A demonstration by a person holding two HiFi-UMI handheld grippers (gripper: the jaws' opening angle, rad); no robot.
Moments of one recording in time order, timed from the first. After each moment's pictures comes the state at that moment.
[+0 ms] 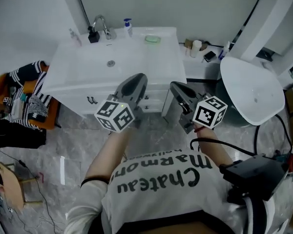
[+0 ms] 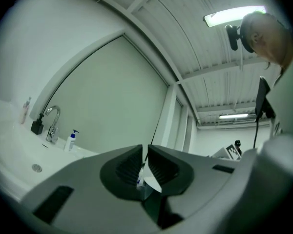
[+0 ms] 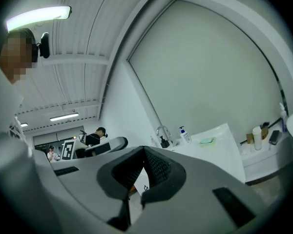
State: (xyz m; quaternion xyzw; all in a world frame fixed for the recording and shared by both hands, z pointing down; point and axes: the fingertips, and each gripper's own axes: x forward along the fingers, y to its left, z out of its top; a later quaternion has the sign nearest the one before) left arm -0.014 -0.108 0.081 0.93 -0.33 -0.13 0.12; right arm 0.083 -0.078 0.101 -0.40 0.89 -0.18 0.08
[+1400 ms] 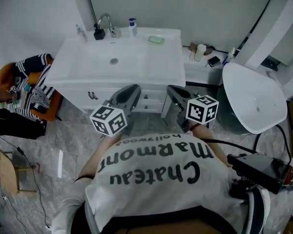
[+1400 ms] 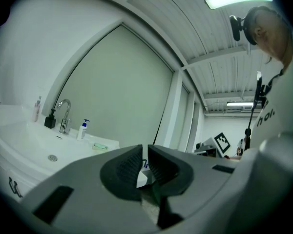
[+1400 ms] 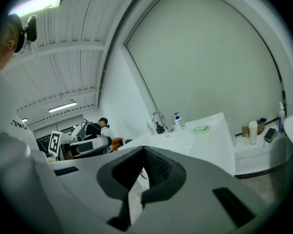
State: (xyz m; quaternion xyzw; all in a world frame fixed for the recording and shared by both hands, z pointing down) left arm -0.020 -0.085 0.128 0.92 -0.36 -0.04 0.14; right arm 0.097 -0.092 0.150 -0.39 0.90 -0.21 0.00
